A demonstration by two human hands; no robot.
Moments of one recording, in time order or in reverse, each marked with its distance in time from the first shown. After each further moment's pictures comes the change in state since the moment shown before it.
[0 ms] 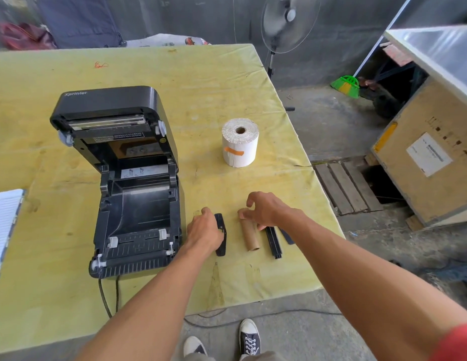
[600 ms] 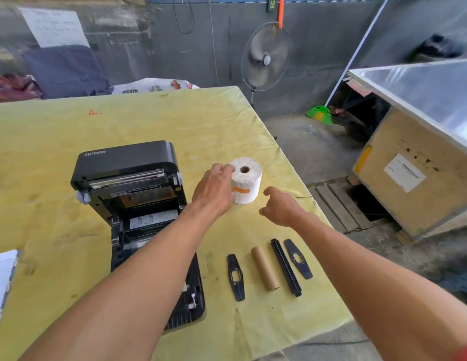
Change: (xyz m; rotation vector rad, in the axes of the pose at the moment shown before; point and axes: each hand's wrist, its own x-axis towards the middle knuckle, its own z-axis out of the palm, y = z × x) left_hand 0.073 0.057 -0.132 0.076 0.292 0.624; right_hand 0.020 -0.035 -0.061 0.025 0.312 0.101
